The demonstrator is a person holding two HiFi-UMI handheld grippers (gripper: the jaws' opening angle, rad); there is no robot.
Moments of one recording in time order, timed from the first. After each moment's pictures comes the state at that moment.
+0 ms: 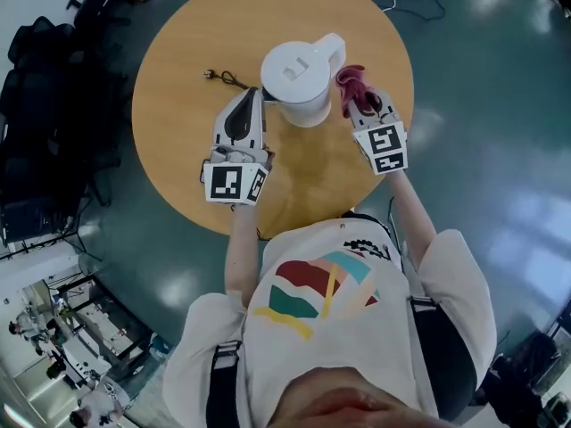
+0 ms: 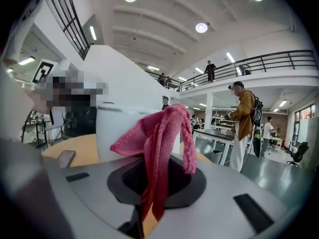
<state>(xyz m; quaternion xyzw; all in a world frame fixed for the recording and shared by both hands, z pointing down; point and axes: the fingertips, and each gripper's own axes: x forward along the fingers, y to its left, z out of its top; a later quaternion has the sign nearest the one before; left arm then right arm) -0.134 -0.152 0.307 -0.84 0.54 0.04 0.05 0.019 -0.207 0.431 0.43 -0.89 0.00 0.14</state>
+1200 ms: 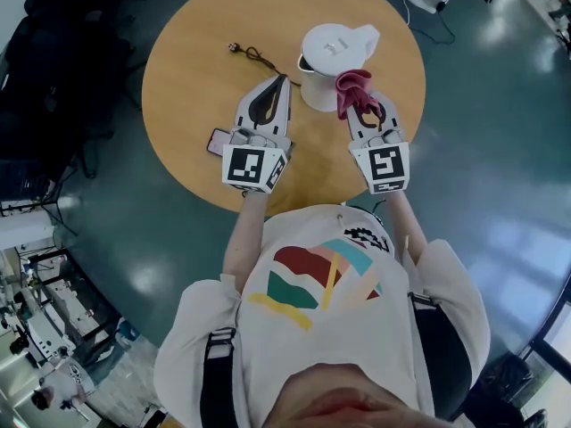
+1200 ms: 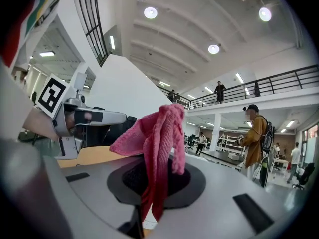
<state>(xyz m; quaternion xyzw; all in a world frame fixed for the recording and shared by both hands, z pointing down) -0.158 -0.093 0.300 -0.83 0.56 0.07 0.04 -0.055 -0.113 0.346 0.40 -0.91 -0.09 0.09</state>
